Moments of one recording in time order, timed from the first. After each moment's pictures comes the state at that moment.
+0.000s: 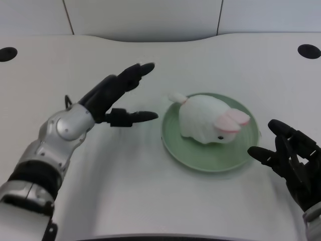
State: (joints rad) left arm -0.81 0.18 -0.19 1.09 0.25 -0.48 -0.25; right arm -0.13 0.09 -0.25 0.32 0.38 -0.02 0.16
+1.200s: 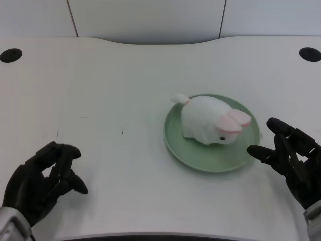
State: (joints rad) left arm -0.05 0.14 0.24 0.19 -0.40 0.25 -0.37; right arm -0.14 0.08 -0.25 0.35 0.37 -0.04 0.20
